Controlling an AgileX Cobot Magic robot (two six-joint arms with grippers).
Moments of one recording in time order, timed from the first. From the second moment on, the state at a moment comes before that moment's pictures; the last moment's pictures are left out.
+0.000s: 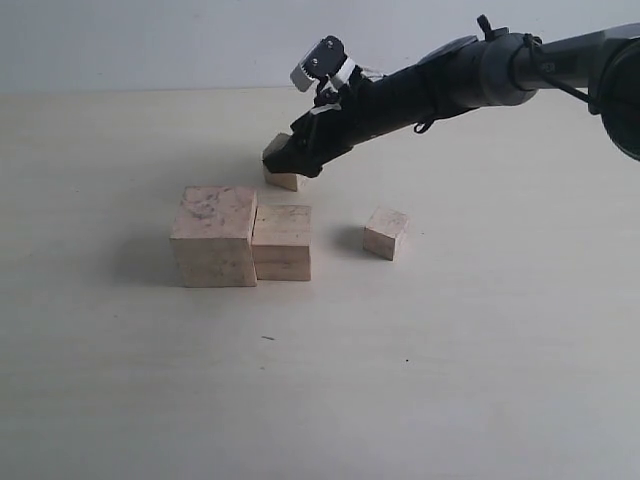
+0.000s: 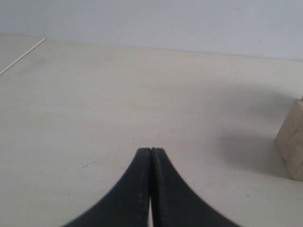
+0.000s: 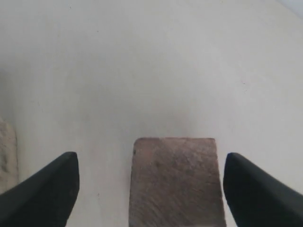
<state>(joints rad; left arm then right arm) 0.06 0.01 0.00 0.02 0.37 -0.06 0.47 2.44 -1.78 1.28 0.76 -1.70</state>
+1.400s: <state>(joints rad) 0.06 0.01 0.00 0.02 0.37 -0.06 0.43 2.48 -1.83 1.18 0.79 -1.63</state>
